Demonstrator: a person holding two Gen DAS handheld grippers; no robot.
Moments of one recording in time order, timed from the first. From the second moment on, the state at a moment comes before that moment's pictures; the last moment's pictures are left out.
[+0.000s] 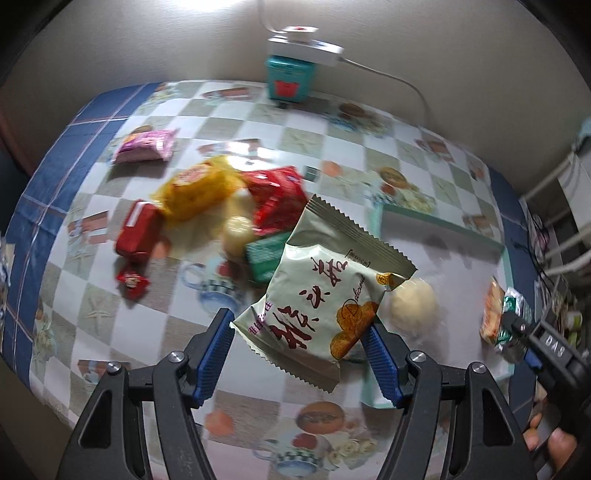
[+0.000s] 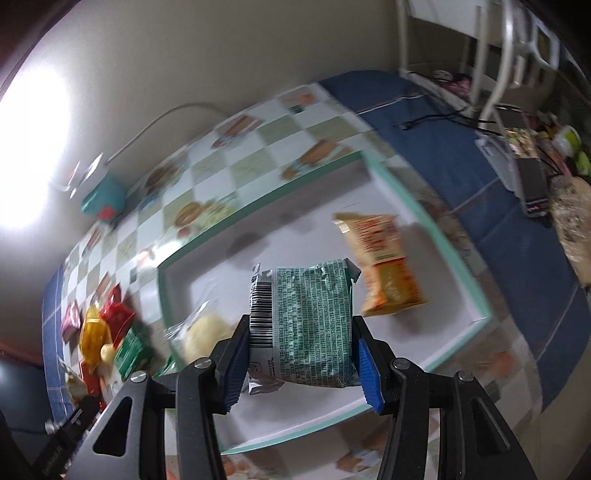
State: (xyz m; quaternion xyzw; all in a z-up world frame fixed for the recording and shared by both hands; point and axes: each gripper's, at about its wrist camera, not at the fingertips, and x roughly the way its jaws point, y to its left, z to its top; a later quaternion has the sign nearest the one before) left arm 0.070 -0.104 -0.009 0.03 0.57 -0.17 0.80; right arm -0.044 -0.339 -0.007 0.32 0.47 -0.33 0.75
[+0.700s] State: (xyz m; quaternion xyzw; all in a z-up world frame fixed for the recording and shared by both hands) left arm -0.006 -0.223 -0.044 0.16 0.57 -0.28 0.76; right arm -0.093 -0.388 -0.004 0.34 0.45 -0.36 0.74
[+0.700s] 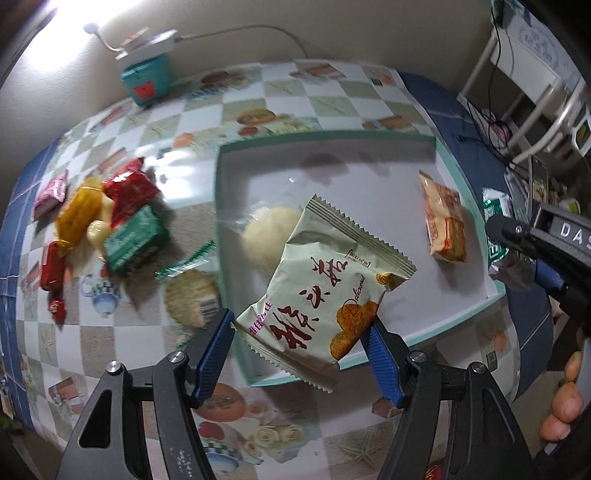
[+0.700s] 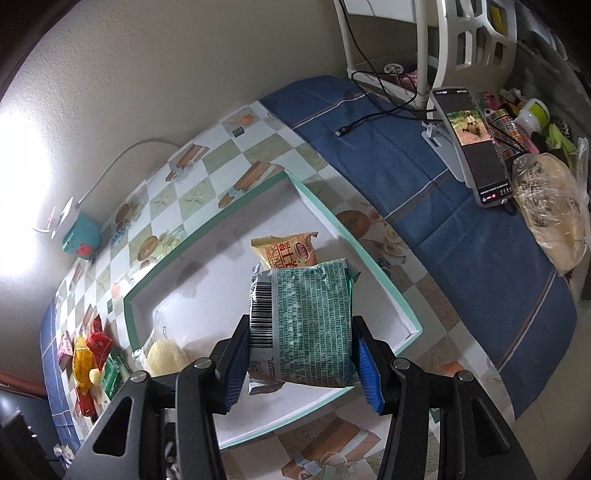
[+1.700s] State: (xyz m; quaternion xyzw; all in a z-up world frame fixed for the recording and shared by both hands) left arm 0.009 -0.248 -0.103 0.16 0.61 -0.26 0.73; right arm -0.063 -0.371 -0.056 0.34 0.53 -0.32 0.70
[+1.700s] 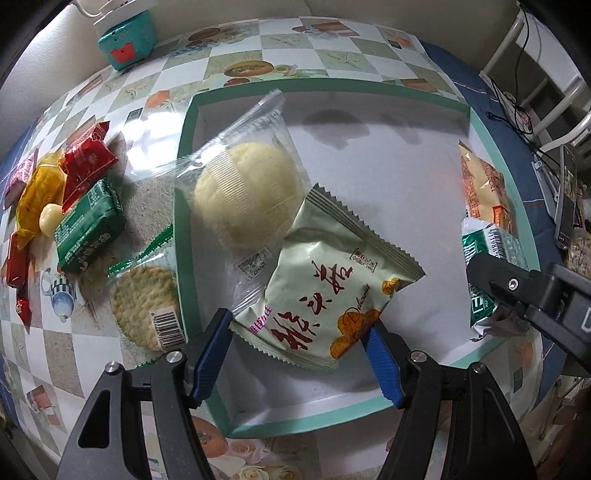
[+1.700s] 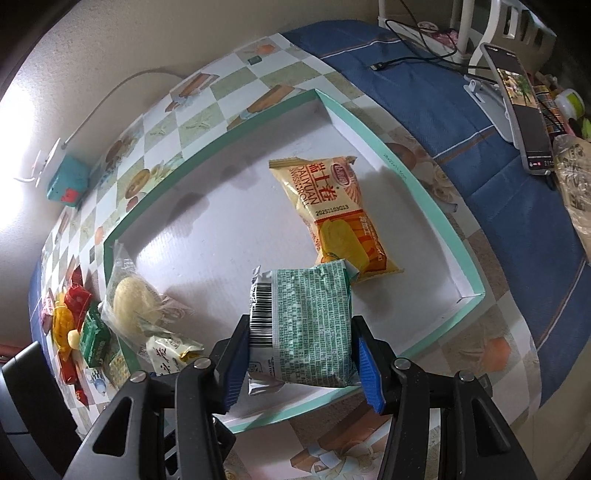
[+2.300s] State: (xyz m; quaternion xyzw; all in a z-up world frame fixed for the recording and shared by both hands) left arm 0.010 -0.217 -0.035 0.11 0.59 -0.27 0.75; right arm -0.077 -0.375 -0.012 0.33 0.48 -0.36 0.73
